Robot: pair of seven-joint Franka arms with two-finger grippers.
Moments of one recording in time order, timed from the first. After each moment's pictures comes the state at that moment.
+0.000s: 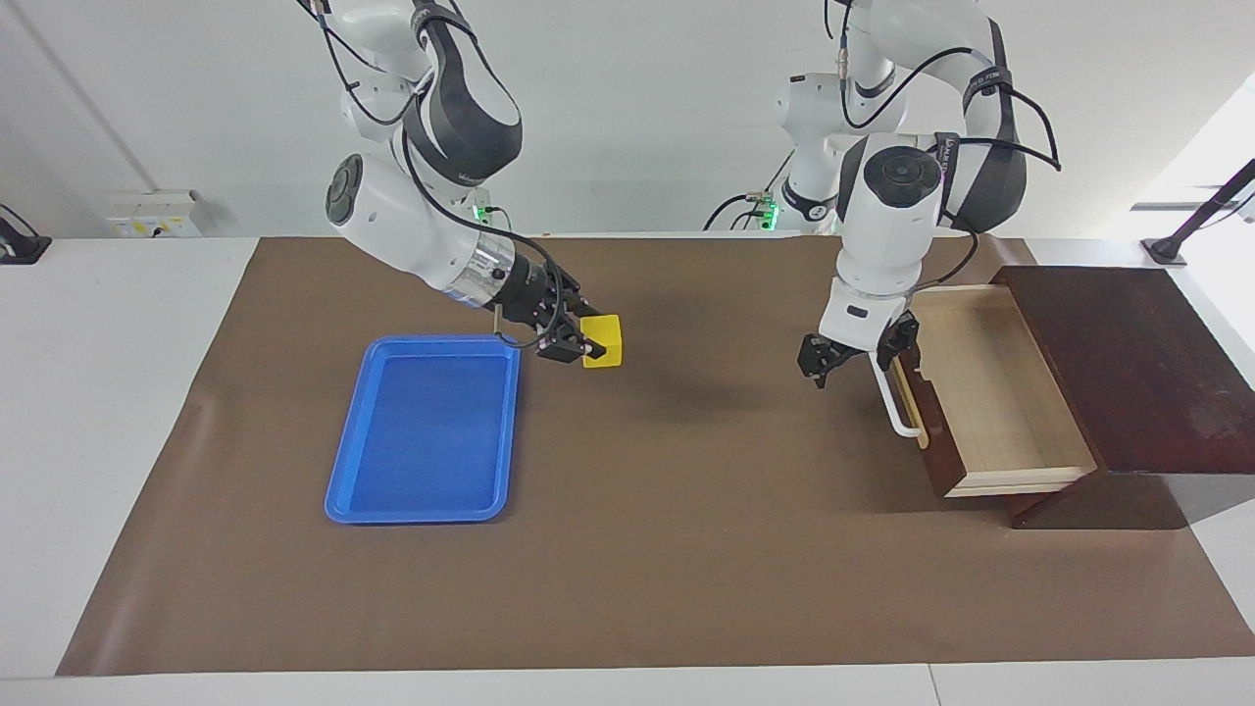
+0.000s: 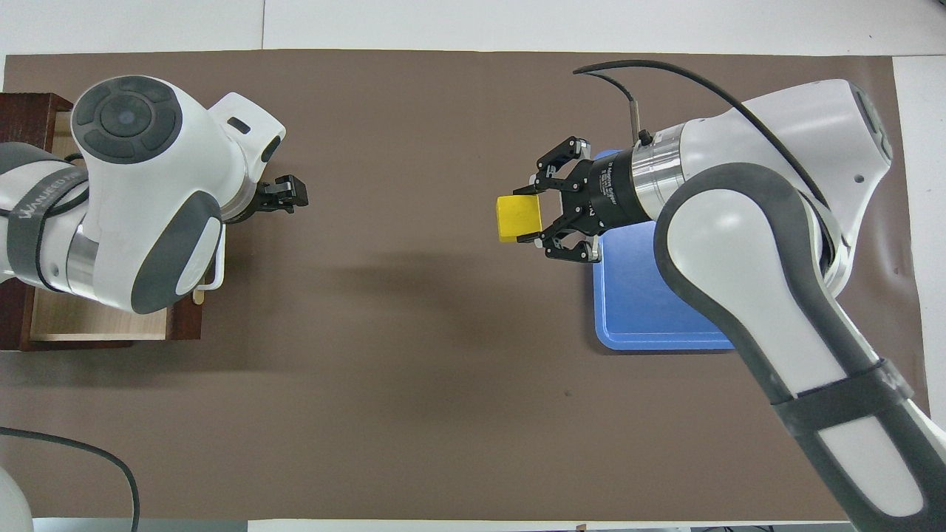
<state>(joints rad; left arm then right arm) -0.17 0.17 -0.19 -1.75 0.21 1.92 -0.54 0.29 0.18 -0.01 -1.75 0.80 2.01 1.48</state>
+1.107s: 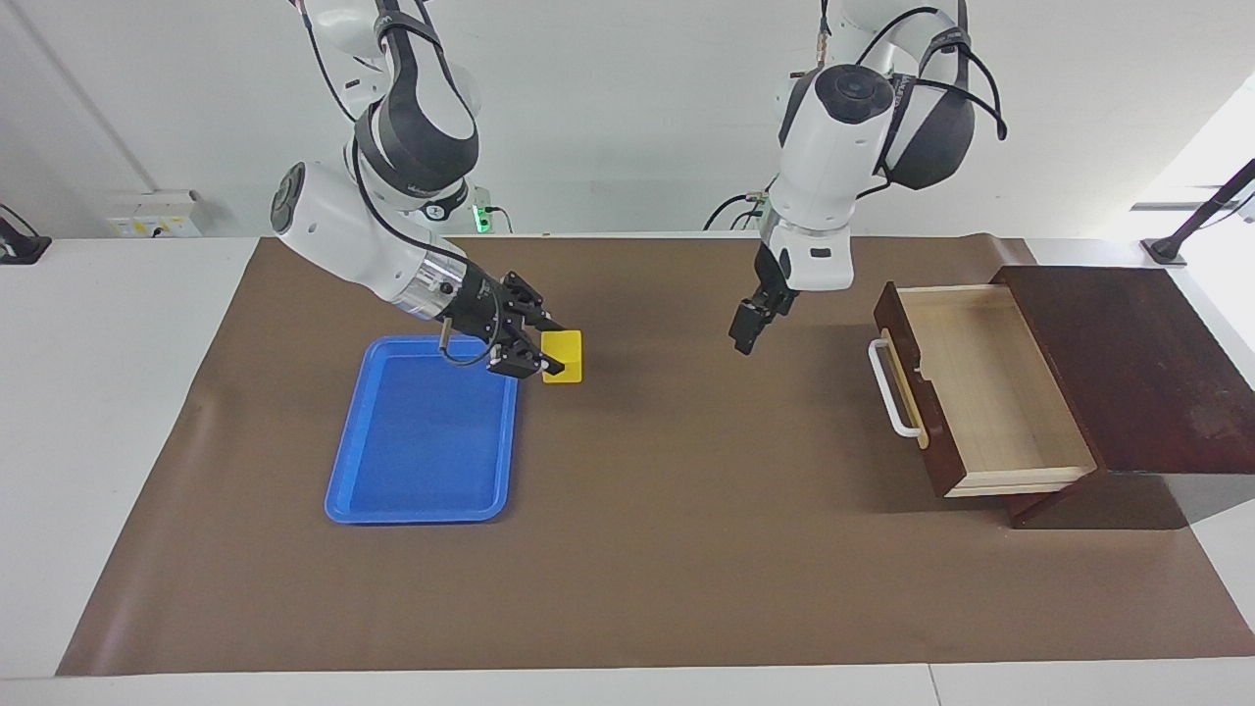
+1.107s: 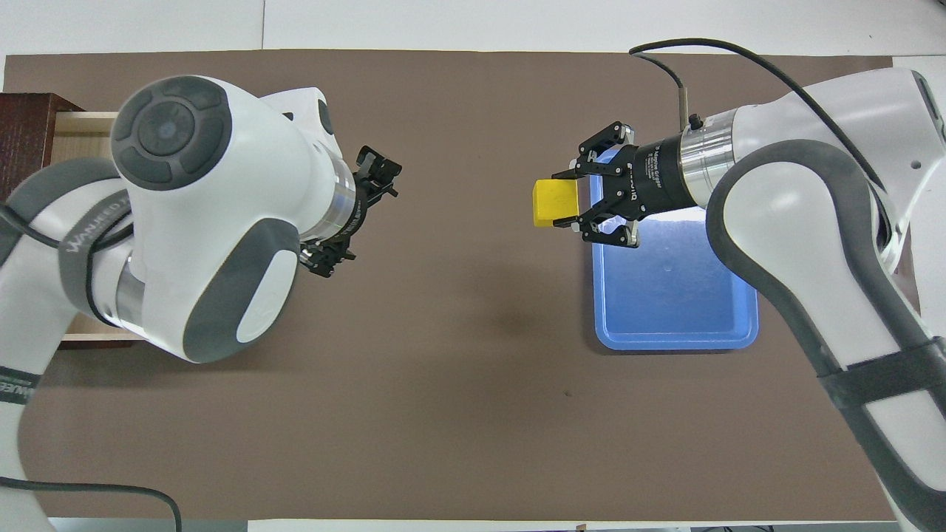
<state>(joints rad) -0.38 0.16 -0.20 -1.64 -0.08 1.98 -1.54 0.23 0.18 -0.01 -1.75 0.79 1.99 1.48</state>
